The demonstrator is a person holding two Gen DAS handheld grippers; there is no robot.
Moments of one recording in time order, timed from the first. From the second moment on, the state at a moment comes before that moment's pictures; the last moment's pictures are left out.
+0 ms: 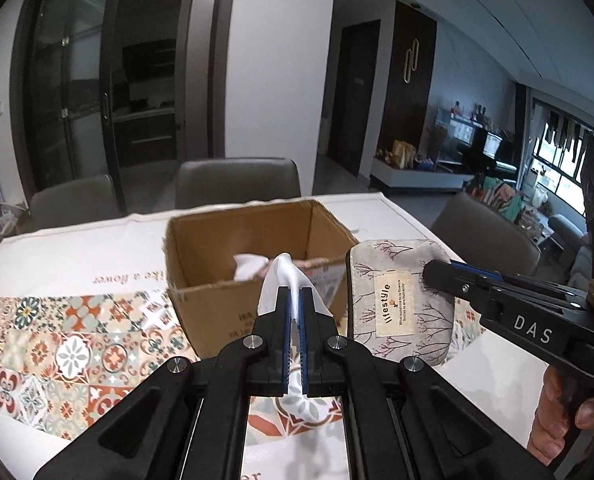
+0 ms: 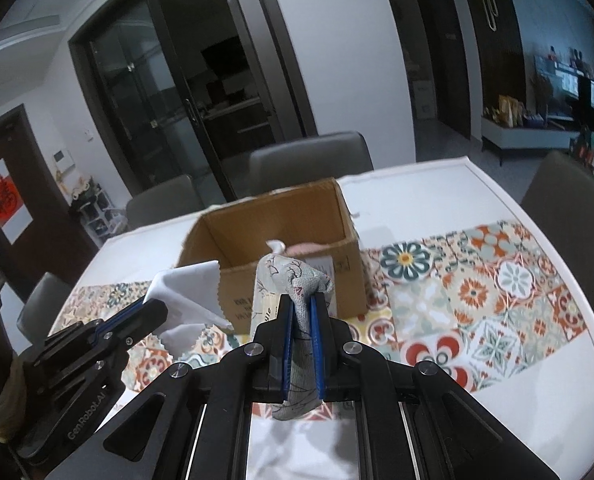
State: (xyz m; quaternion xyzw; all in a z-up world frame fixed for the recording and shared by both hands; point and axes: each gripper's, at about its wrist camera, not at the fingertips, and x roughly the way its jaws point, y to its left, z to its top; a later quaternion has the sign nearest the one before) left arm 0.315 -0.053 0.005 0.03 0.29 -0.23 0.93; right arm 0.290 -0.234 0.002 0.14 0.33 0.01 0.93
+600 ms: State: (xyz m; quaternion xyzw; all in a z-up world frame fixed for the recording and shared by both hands) left arm 0.330 -0.045 0.053 0.03 0.22 -0.19 0.96; right arm 0.313 -0.222 0.059 0.10 0.25 0.05 0.96
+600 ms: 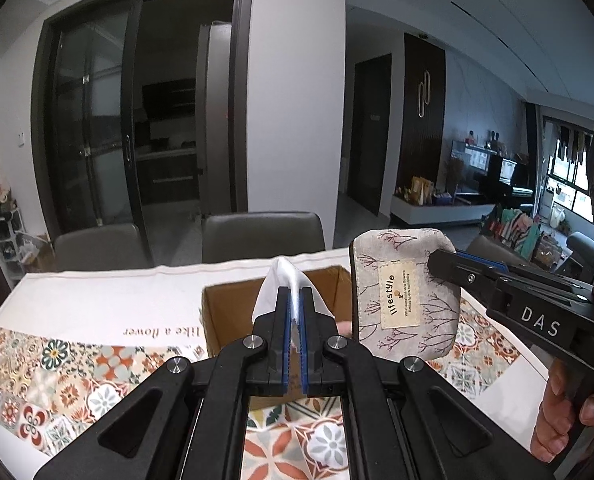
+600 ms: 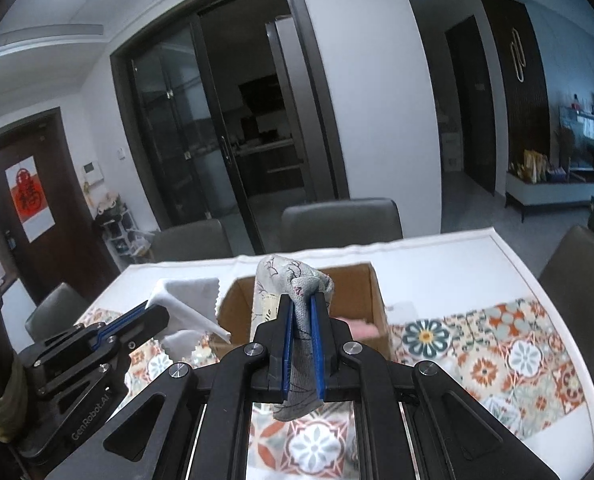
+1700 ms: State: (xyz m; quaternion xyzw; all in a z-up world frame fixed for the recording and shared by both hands) left arm 0.432 -0.056 0.020 0.04 0.25 -0.17 0.95; right arm 0.418 -0.222 0.035 0.08 0.26 0.07 0.96
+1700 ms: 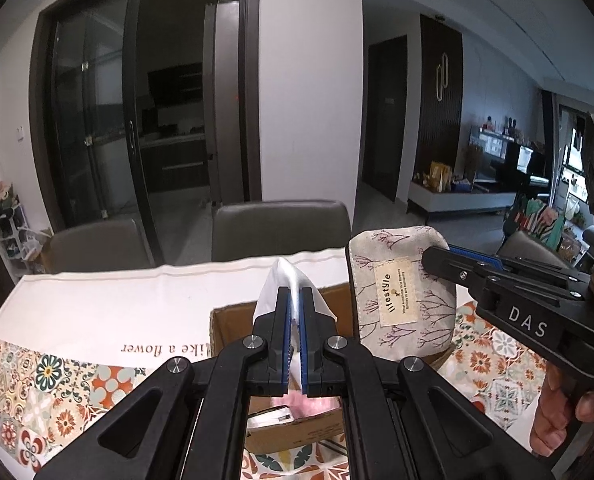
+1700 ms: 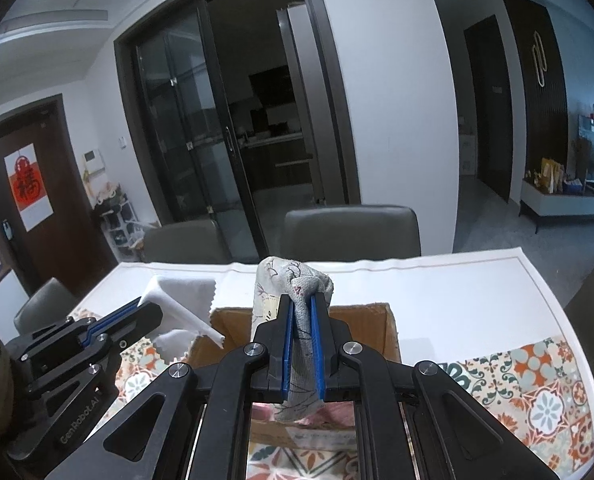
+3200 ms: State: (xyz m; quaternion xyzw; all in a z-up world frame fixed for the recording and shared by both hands) left arm 0.383 -0.031 -0.013 0.05 0.31 -0.09 0.95; right arm 0.398 -0.214 -0.021 0.06 0.36 0.04 0.93
